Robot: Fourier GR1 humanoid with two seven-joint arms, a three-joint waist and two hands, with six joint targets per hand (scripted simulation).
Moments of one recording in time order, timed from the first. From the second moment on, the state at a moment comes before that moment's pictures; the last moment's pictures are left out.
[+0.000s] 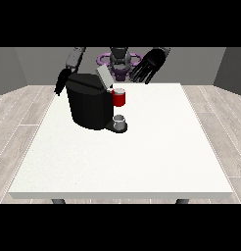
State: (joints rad) left arm -1.10 0.37 0.09 -0.66 -0.85 -0.25 -0.26; right arm -0.33 -0.09 -0.13 -1.15 0.15 -0.19 -0.03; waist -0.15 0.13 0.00
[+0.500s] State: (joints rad) left arm -0.80 0.10 0.35 -0.65 -0.49 -0.26 -0.34; right arm -0.15 -0.09 -0.16 -1.13 0.13 -0.19 -0.07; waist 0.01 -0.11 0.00
